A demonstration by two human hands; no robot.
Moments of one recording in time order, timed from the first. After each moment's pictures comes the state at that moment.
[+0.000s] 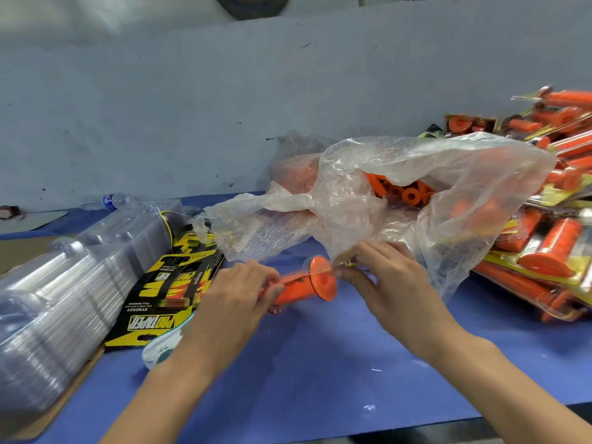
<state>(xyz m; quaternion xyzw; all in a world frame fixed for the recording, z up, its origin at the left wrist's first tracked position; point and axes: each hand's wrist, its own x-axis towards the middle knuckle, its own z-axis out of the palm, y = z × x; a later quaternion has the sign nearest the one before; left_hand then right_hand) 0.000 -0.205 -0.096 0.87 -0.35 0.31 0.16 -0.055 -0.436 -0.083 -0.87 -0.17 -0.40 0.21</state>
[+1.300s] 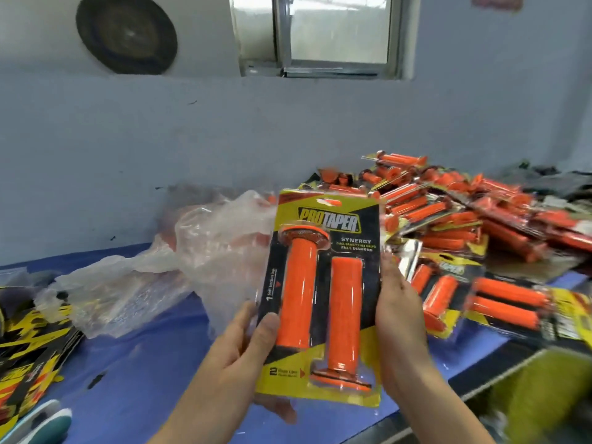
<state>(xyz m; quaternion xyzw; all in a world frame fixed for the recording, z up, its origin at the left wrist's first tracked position) -0.098 -0.351 -0.040 0.63 -0.32 -0.19 0.68 -0.138 -0.545 -0.044 -0.54 0.17 -0.40 0.72</state>
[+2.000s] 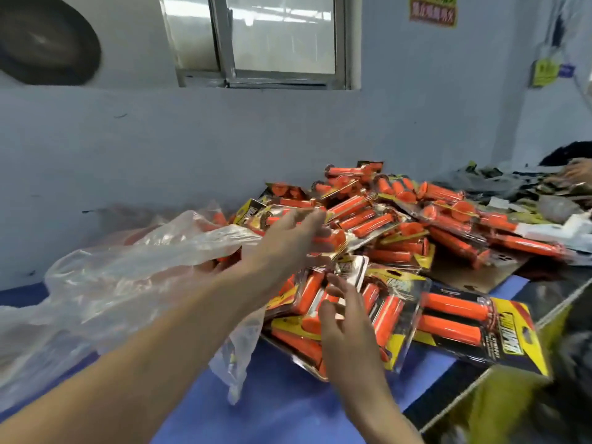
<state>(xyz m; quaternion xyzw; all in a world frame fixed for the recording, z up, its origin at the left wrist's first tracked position) -0.051 -0.577 0.057 0.64 -0.35 -0.22 0.65 -0.136 -0.624 -0.066 -0.74 0.19 -0.44 0.47</state>
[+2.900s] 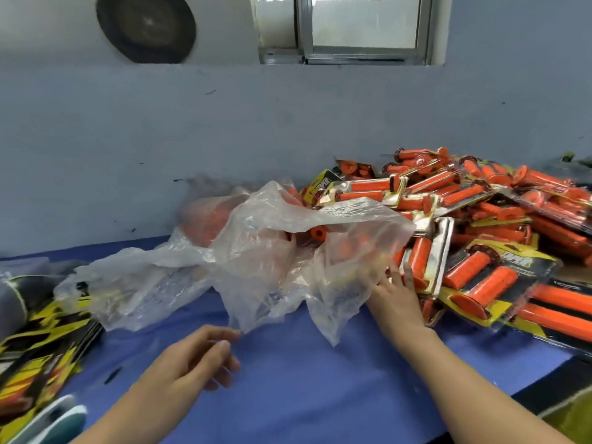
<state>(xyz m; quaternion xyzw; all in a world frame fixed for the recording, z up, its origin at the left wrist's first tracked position) -0.001 -0.295 -0.085 0.81 -0.29 -0.11 0.50 -0.018 -0.659 -0.144 -0.95 0.20 -0.19 -0.13</state>
